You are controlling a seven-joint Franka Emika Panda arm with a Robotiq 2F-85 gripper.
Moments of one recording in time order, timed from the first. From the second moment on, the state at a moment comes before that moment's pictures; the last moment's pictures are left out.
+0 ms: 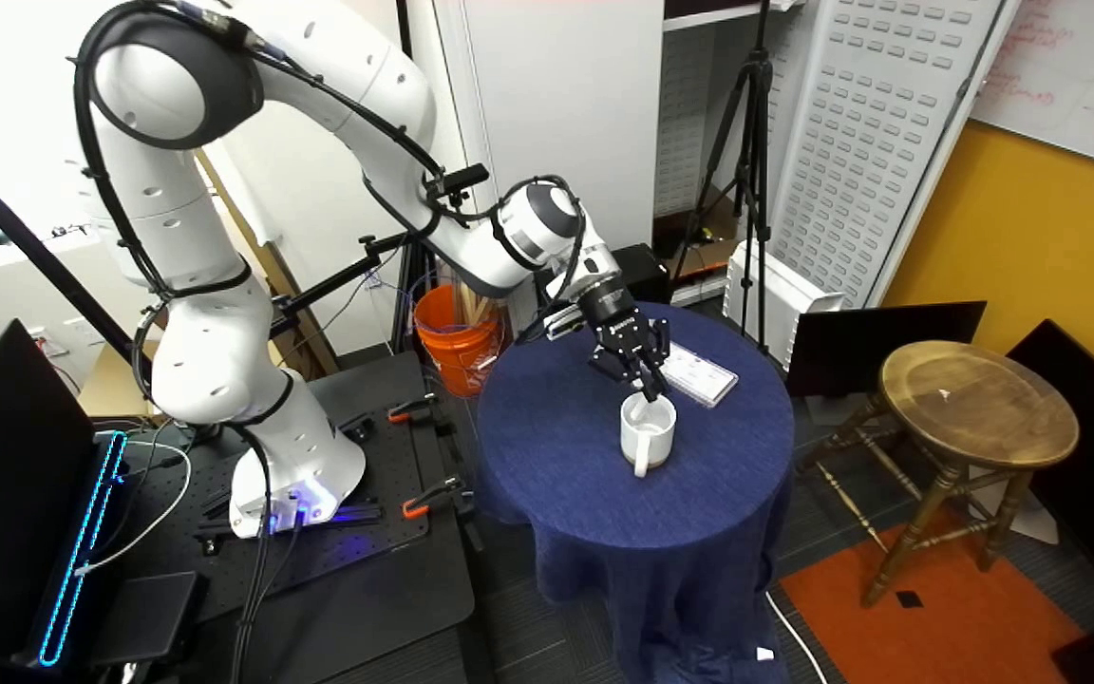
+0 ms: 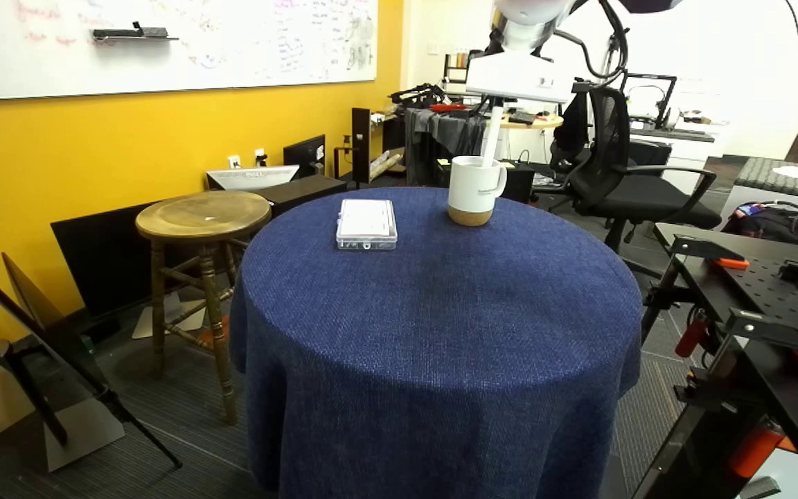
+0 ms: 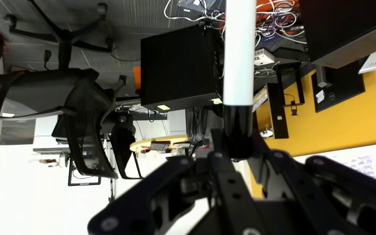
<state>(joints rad) -0.06 0.14 -0.03 -2.33 -1.35 2.19 2.37</state>
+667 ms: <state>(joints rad) -0.03 0.01 -0.01 -2.35 -1.48 2.24 2.36</state>
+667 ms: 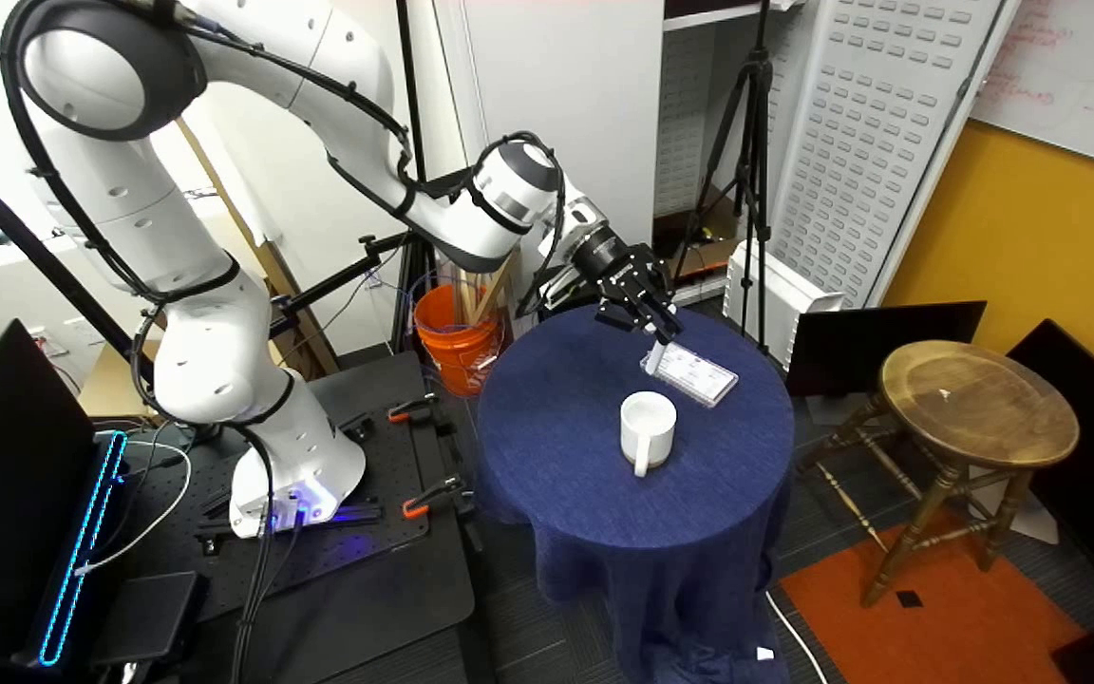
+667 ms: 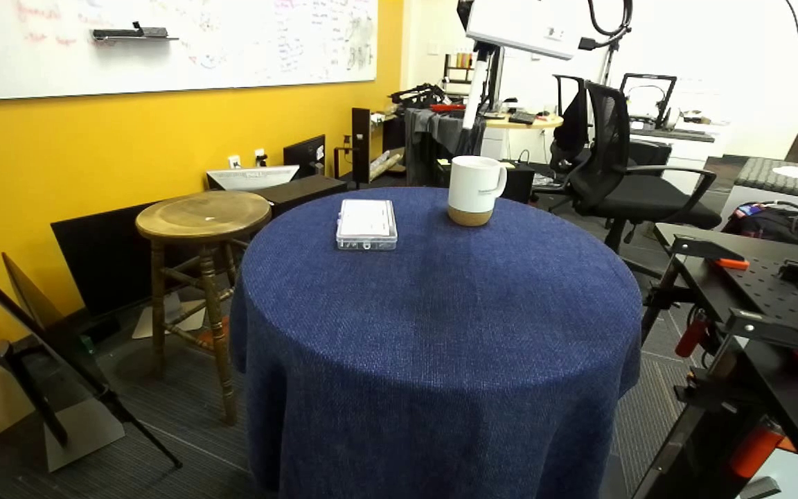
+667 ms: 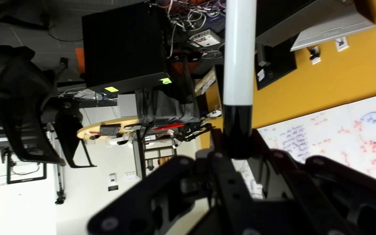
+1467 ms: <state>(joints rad) -0.02 0.09 -0.01 -2.27 -1.72 2.73 2.37</state>
